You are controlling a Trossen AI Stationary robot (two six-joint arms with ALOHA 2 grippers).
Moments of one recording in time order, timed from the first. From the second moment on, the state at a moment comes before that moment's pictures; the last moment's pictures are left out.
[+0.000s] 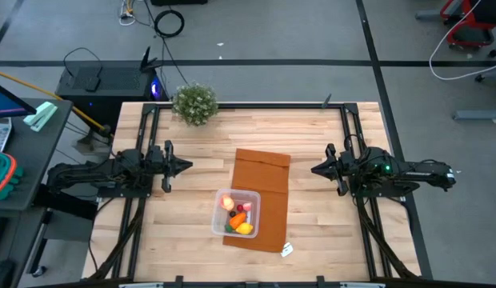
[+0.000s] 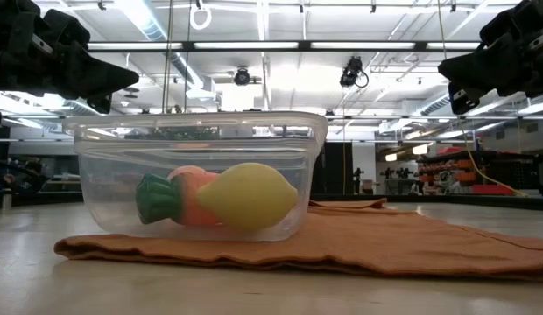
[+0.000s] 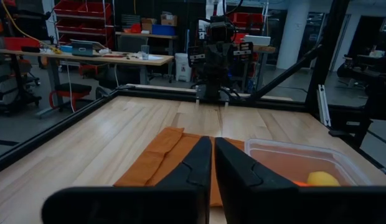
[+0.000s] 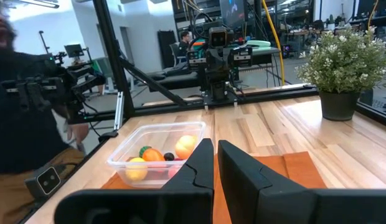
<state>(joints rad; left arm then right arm) 0.07 0.03 0.01 0.06 -0.04 -0.09 -0.06 0.00 0.02 0.02 -0.16 0.15</state>
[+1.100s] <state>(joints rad) 0.07 0.03 0.01 0.06 -0.04 -0.09 -0.06 0.00 0.03 0.02 -0.17 0.15</state>
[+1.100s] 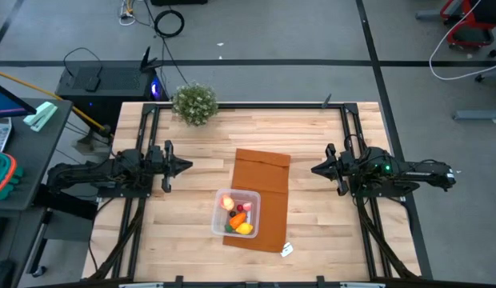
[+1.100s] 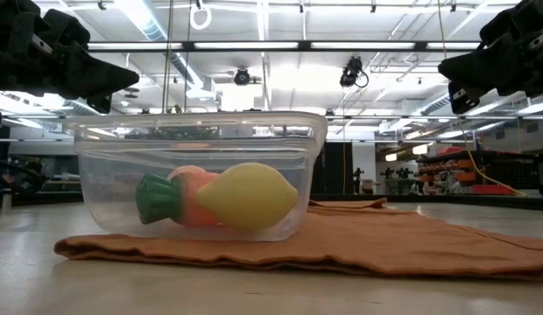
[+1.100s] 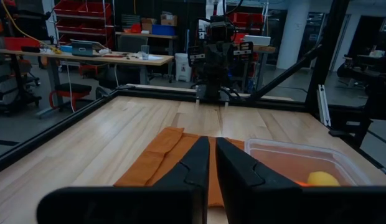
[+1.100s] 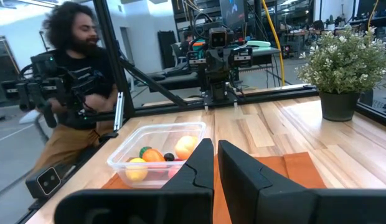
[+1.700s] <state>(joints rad) 0.07 0.03 0.01 0.06 -0.04 -0.09 -0.06 0.00 0.03 0.02 -0.17 0.15</state>
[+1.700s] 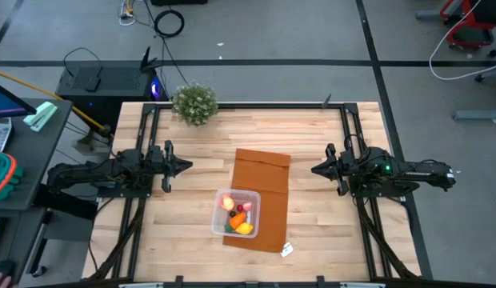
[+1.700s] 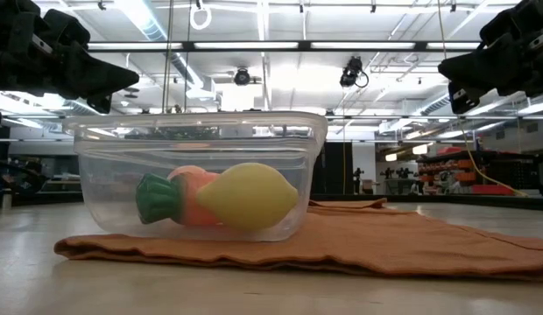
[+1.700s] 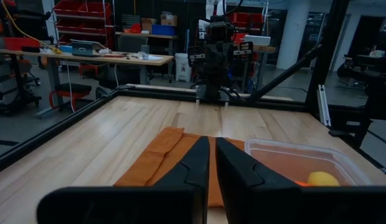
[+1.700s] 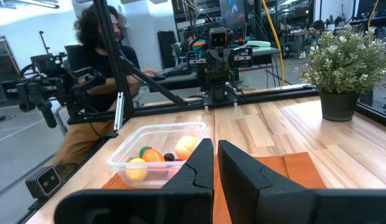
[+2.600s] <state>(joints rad) 0.07 0.03 0.01 0.06 -0.04 -0.09 -0.06 0.00 0.03 0.02 -0.16 0.16</state>
